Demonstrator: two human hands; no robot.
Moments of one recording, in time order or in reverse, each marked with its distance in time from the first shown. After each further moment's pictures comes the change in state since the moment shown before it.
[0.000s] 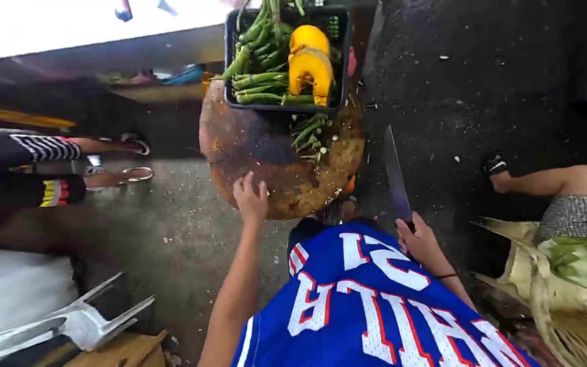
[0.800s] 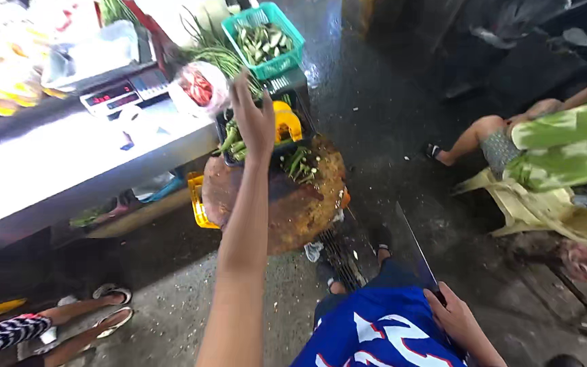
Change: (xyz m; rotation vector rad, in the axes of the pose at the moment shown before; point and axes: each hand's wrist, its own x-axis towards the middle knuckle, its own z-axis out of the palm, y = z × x) left_hand 0.124 0.199 -0.147 -0.464 0.332 0.910; right_hand -0.259 0.065 0.246 0.066 0.534 0.233
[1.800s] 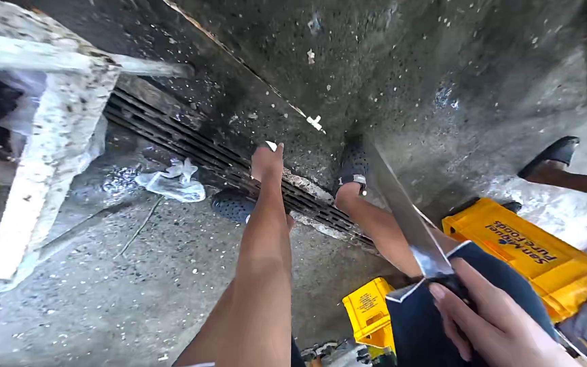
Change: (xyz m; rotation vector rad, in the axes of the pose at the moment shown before) left_hand -0.886 -0.136 0.560 0.563 -1.531 -0.956; right_hand 0.183 0.355 0.120 0.274 -0.369 0.687
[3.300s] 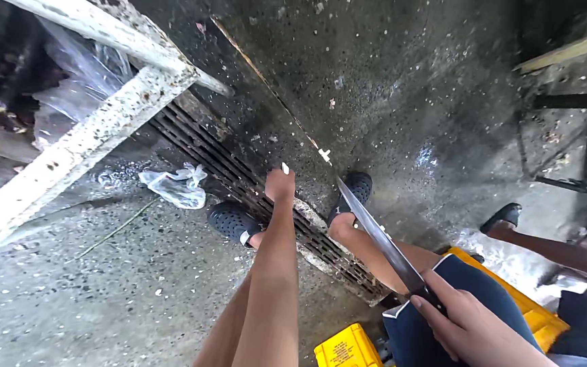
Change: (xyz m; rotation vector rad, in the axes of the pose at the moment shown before) left_hand -0.015 -0.017 0.000 -0.158 0.001 0.024; right_hand 0.014 -0.037 0.020 -0.431 -0.105 0.036
